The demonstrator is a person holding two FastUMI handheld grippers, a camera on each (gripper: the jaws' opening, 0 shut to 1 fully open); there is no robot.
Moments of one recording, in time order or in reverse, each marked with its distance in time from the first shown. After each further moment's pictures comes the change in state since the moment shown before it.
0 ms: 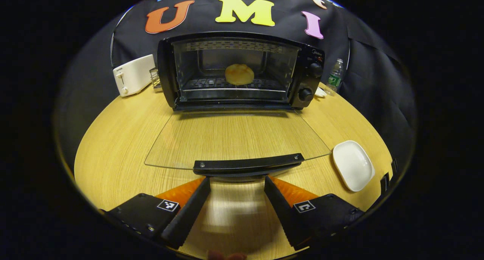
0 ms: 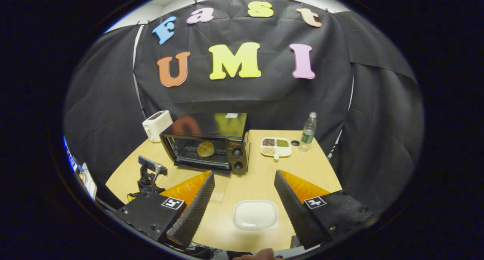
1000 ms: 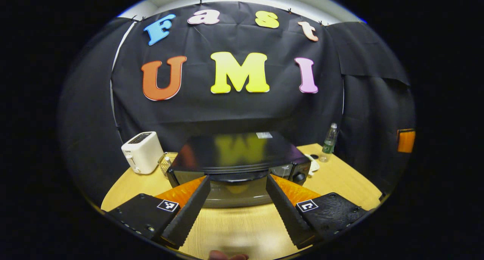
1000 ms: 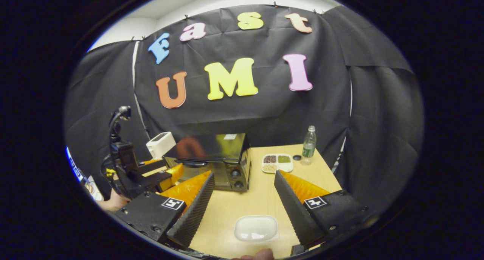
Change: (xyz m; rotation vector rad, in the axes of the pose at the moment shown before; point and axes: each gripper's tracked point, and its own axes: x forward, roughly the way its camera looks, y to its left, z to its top) left arm -0.082 -0.013 0.240 0.050 -0.467 0.052; right arm 0.009 -0.012 0.055 0.038 -0.156 0.079
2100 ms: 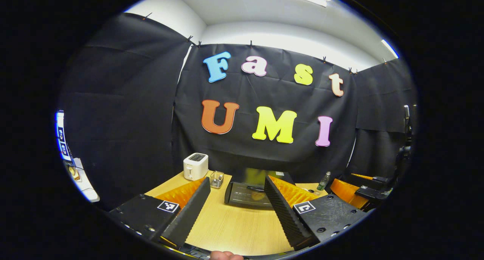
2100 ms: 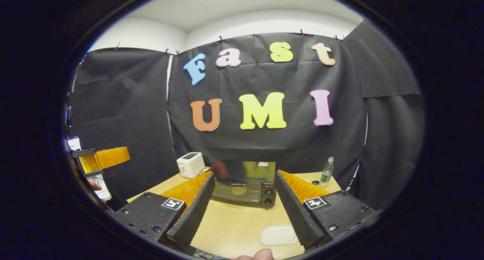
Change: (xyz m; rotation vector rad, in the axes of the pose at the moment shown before) left arm -0.302 0.066 0.085 -0.187 -0.230 0.214; right arm -0.128 0.125 0.023 -0.104 -0.198 0.124
